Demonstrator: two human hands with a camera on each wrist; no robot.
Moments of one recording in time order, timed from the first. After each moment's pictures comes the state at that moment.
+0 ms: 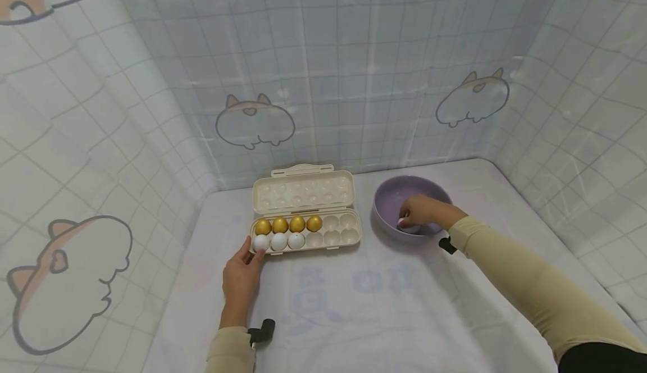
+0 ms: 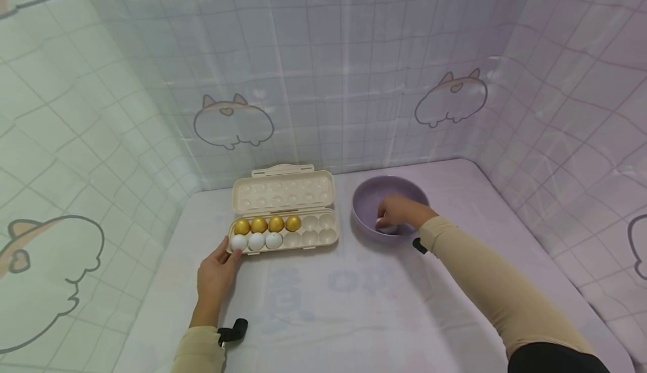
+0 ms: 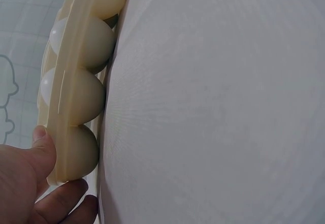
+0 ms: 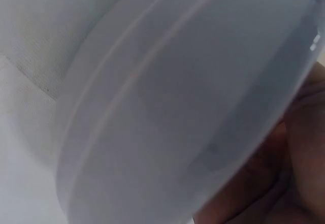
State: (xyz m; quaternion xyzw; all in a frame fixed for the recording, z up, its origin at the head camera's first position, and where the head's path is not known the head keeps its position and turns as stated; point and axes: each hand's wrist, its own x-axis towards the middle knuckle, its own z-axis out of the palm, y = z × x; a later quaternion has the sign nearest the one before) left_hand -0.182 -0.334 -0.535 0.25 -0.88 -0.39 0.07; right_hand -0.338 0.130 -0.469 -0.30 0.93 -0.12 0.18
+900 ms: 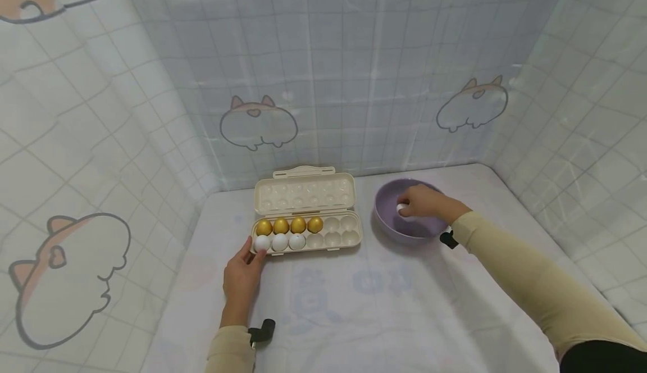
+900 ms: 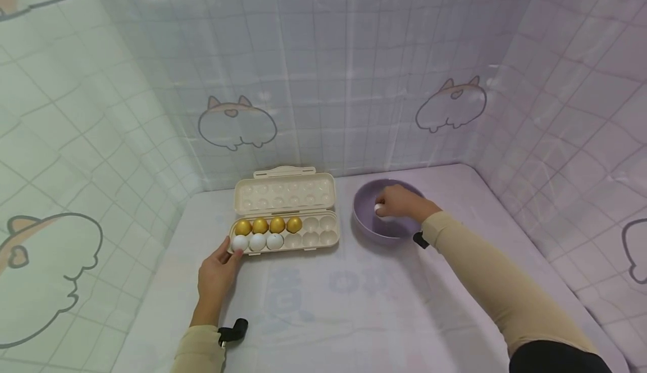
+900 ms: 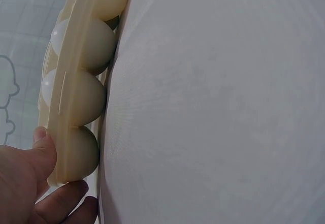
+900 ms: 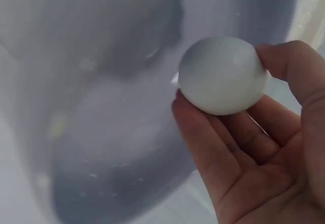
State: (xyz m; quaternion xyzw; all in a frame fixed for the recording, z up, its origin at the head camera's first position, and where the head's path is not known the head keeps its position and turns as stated) left_hand -0.180 -0.336 -0.536 0.24 -0.88 -0.39 0.07; right_hand -0.341 0.130 -0.443 -0.31 0.93 -0.15 0.12
